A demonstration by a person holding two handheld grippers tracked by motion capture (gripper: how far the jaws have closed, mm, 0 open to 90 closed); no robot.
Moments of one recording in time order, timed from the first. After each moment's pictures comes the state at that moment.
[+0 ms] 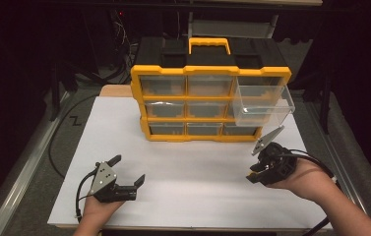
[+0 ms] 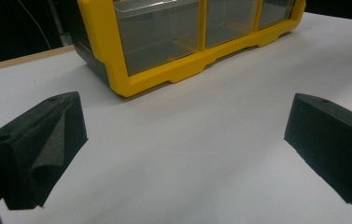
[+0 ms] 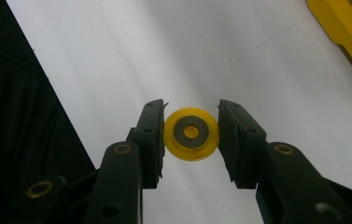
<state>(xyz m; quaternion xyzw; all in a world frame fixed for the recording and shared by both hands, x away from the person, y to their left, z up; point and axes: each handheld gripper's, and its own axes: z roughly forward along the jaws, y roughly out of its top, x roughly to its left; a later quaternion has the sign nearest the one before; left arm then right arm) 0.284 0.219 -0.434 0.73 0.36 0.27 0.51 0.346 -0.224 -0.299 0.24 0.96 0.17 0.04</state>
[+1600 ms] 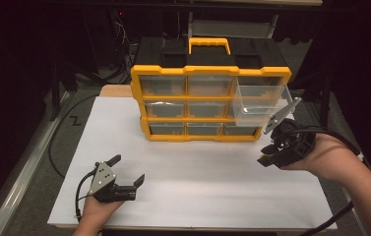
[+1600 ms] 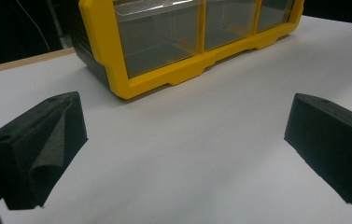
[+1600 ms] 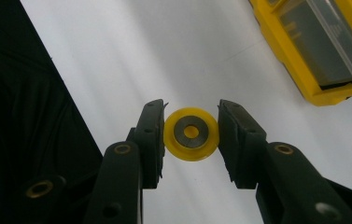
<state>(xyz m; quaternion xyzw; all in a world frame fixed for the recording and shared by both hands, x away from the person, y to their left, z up) 0.283 0.220 -0.433 0.73 0.36 0.27 0.51 0.354 -0.229 -0.225 0.22 0.96 0.16 0.06</state>
